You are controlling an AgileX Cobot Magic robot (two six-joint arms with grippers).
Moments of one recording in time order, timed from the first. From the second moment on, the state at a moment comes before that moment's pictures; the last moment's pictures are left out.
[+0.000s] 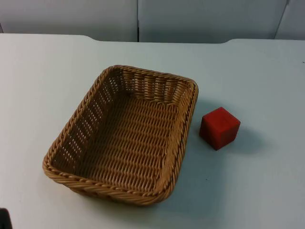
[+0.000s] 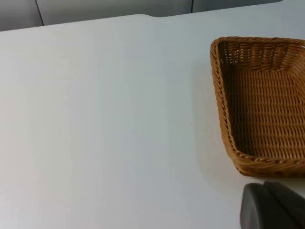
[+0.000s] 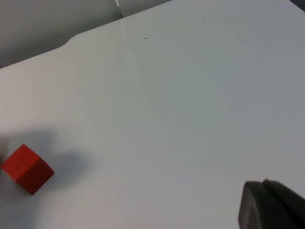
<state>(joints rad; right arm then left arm) 0.01 0.00 -0.52 -0.21 1.12 0.39 -0.13 0.00 -0.51 -0.09 1.09 0.07</state>
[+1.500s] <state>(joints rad) 0.01 0.00 -0.52 -0.21 1.12 0.39 -0.19 1.90 -1.14 -0.57 0.60 0.66</state>
